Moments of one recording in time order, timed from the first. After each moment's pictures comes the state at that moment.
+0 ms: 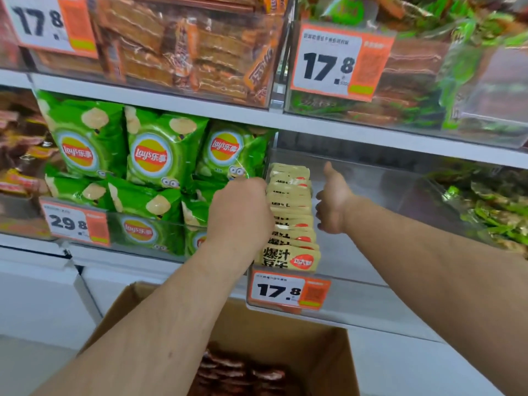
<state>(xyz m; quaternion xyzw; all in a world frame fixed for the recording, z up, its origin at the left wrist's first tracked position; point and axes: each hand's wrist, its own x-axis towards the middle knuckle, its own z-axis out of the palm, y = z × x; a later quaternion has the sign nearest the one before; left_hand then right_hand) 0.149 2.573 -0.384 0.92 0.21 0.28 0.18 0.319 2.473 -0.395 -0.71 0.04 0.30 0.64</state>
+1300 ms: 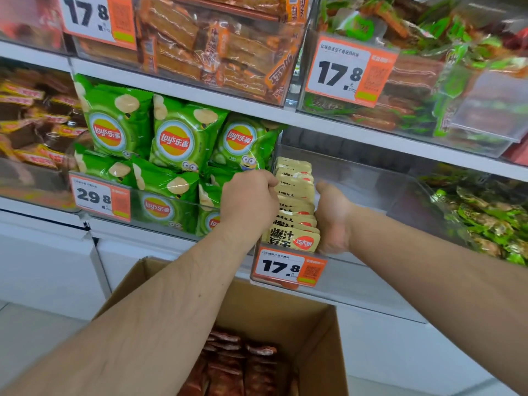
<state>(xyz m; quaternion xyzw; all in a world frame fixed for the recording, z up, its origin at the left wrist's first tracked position) 0.141 2.573 -0.391 0.88 0.22 0.31 0.27 0.231 2.453 -0.381 -0.68 -0.01 0.39 0.62</state>
